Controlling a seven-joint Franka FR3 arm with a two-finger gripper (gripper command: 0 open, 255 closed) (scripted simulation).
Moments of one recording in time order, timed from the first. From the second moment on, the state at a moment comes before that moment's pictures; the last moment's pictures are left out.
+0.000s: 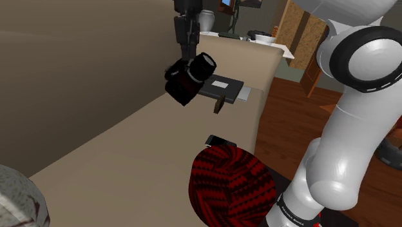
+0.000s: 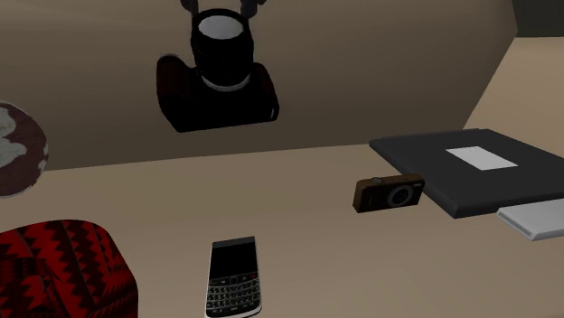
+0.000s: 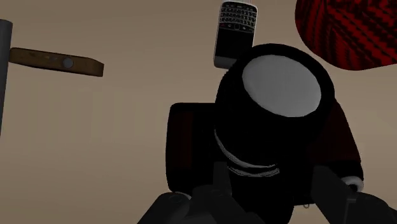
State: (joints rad) arm 0.19 0.07 0.16 -1.18 0.07 1.08 -0.08
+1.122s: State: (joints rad) arm 0.27 -0.38 0.26 -1.57 0.23 1.06 0.15
